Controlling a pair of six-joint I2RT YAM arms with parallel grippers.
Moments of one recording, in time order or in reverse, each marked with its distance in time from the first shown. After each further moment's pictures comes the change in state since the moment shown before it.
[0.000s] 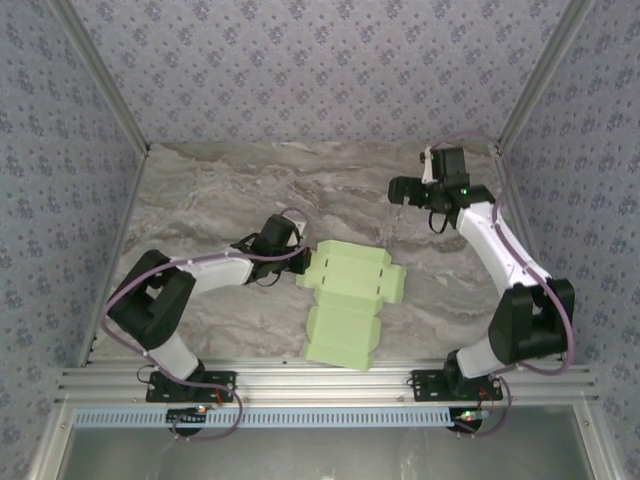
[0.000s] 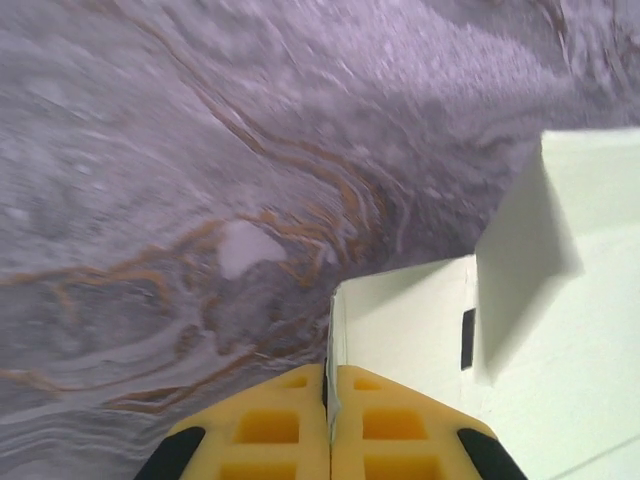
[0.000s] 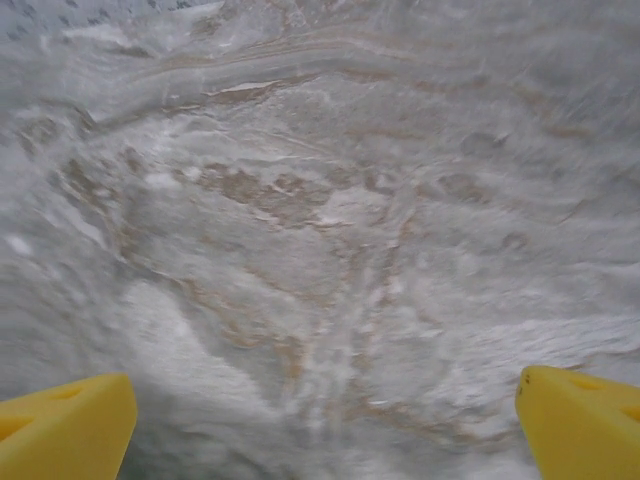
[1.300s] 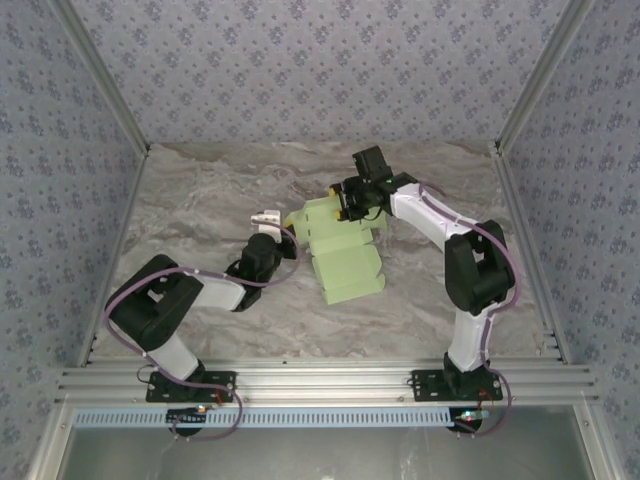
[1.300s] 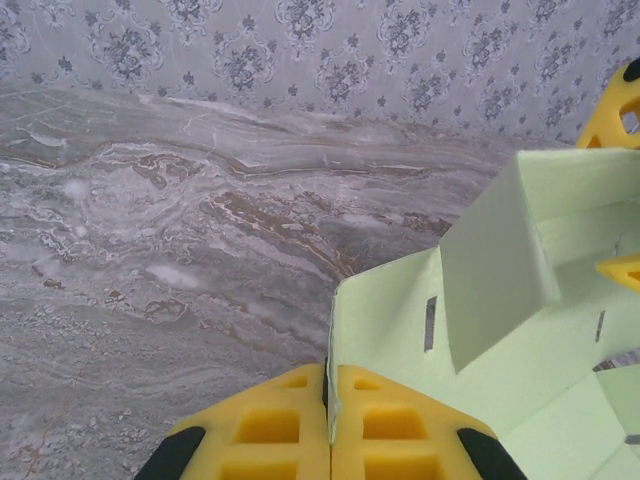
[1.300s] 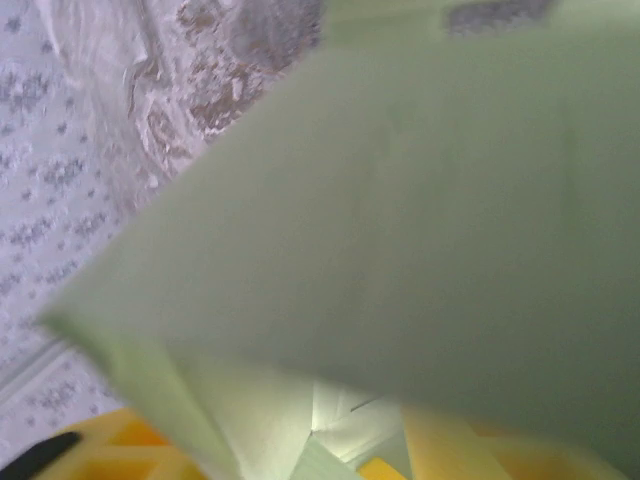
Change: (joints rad) left arm -0.023 0.016 -0.292 0.890 -0.440 0.059; right arm 0.299 0.377 0.203 0.106 -0.220 1.439
